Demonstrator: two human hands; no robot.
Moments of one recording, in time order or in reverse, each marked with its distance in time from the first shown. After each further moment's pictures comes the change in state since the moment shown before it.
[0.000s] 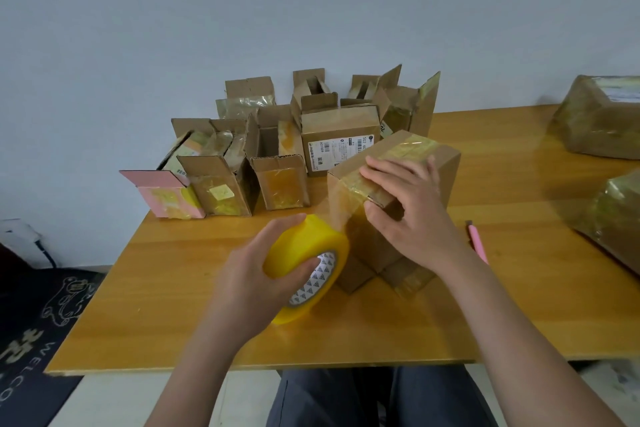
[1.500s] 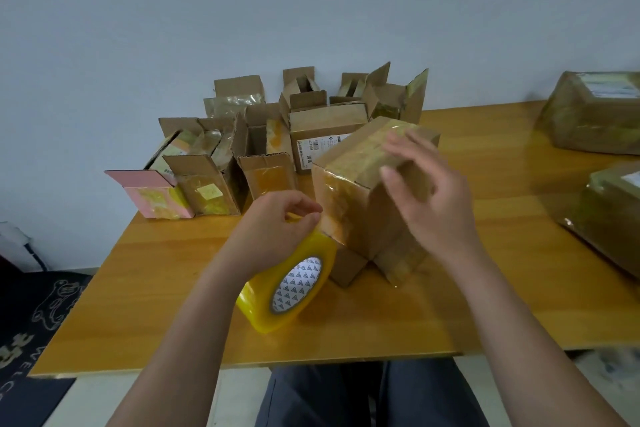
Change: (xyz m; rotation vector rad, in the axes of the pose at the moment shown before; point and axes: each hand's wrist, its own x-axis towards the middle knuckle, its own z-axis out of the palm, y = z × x) left_hand 0.060 0.031 0.004 0.183 -0.169 0.017; right_hand -0.004 -0.003 -0.032 0.296 0.225 0.101
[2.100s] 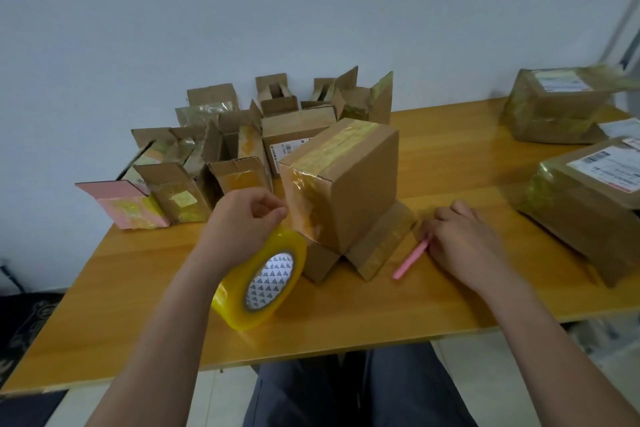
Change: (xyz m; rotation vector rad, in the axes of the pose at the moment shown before) left_hand -0.001 0.011 0.007 -0.009 0.139 -0.092; right_hand -0.059 0.091 -0.067 -0.934 -0.432 0.055
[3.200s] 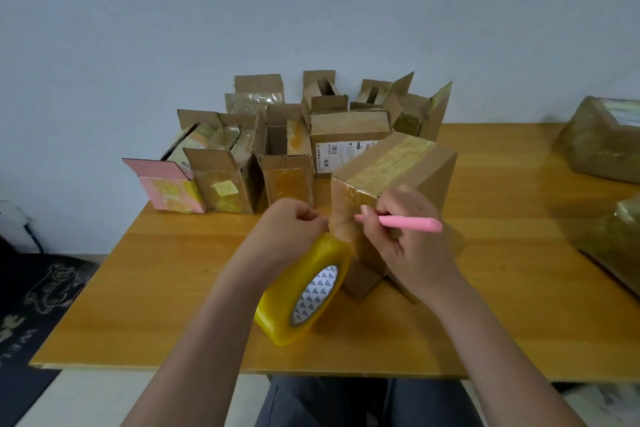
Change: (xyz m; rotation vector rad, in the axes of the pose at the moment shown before) left_hand 0.003 -0.009 -0.007 -0.190 -0.137 -0.260; right_hand 0.054 -0.141 -0.034 0.678 0.549 -0.353
